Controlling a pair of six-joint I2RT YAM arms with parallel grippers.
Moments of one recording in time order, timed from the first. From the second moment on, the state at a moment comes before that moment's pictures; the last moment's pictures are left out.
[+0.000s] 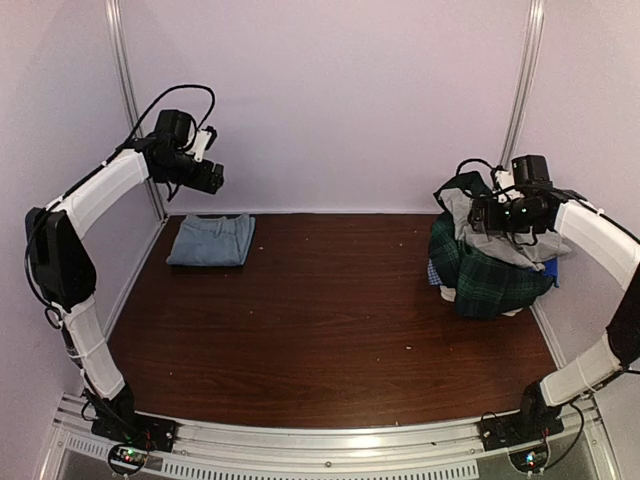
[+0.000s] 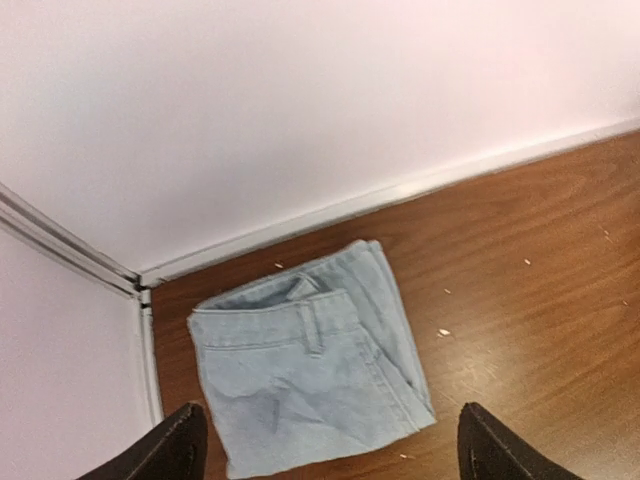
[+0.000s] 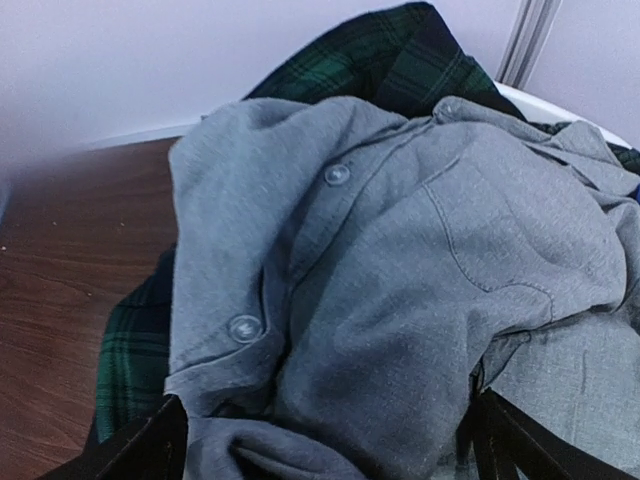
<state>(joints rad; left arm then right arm) -0.23 1.87 1.92 -0.70 -0.07 0.14 0.08 1.36 1.23 -0.52 -0.01 0.10</state>
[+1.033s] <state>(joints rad) -0.33 1.56 1.47 -0.53 -0.02 -0.02 0.56 1.59 2.08 -0.59 -0.35 0.13</state>
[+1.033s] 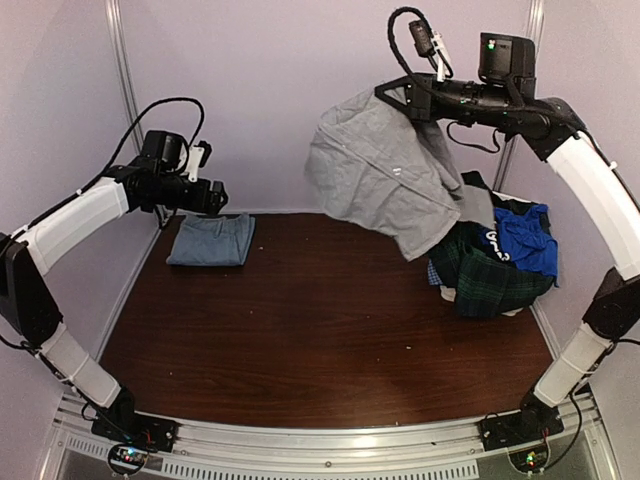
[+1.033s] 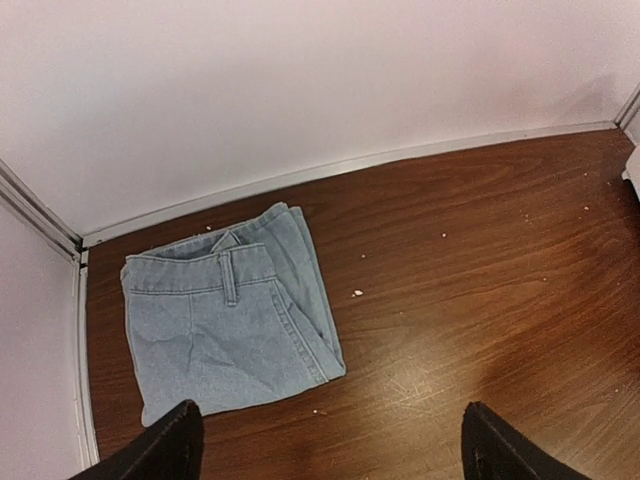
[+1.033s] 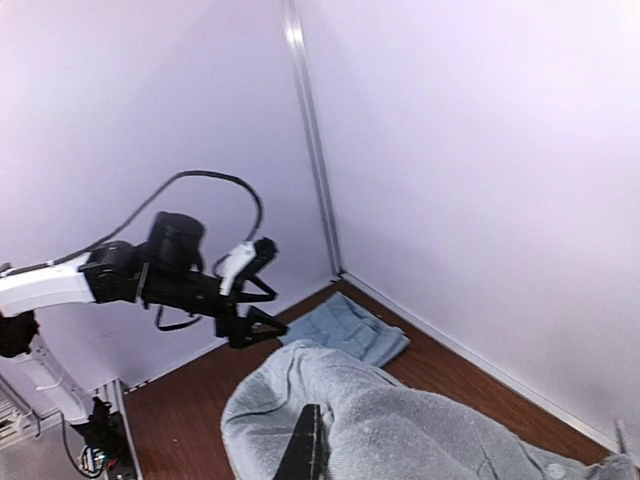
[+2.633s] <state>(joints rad) -0.50 1.27 0.61 -0.49 0.23 -0.43 0.72 1.77 1.07 -0.38 -0.31 0.13</state>
